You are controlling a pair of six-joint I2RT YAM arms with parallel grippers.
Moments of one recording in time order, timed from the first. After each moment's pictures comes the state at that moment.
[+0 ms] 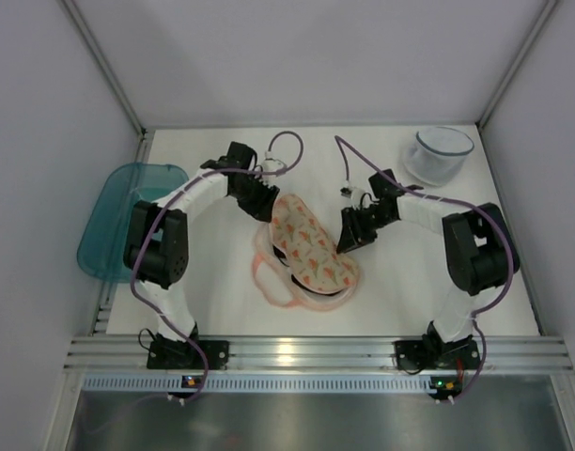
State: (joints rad) left arm -0.34 1.88 1.39 -0.66 0.39 0.36; right arm 0.34 1.78 1.07 -0.52 -0.74 0.03
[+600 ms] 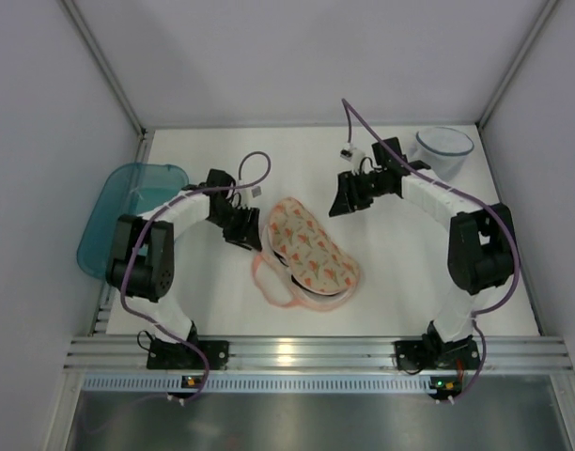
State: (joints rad) left arm -0.22 1.71 1.08 -0.65 0.55 0.04; right arm 0.33 1.77 1.31 -0.53 -0.74 0.01
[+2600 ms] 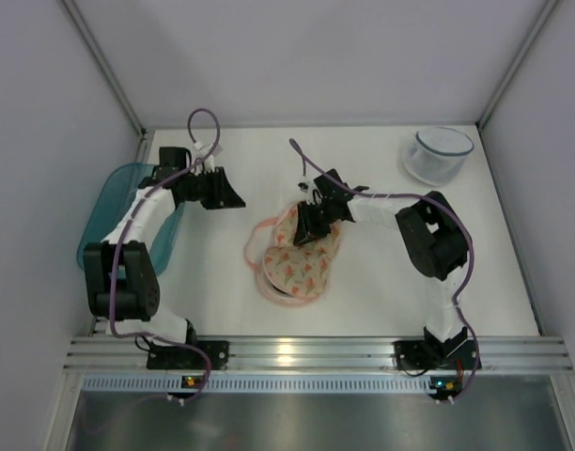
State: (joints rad) left arm 0.01 1.65 1.19 -0.51 0.81 -0.13; right arm 0.62 2.02 1.30 -0.29 -0.52 0.40
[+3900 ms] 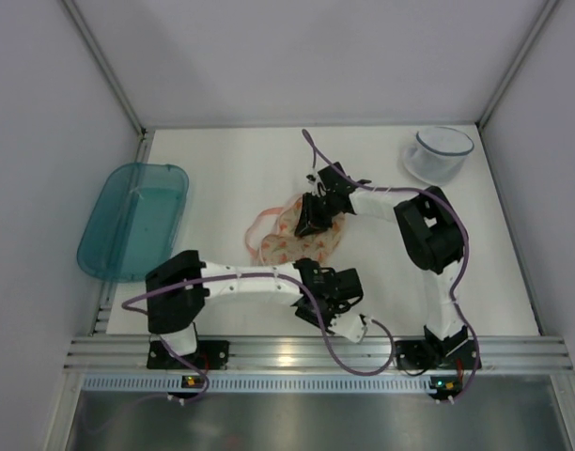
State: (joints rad) left arm -1.30 1.70 1.20 -0.82 0.06 0.75; right arm 0.56 2.08 1.36 -0.29 -0.51 0.56
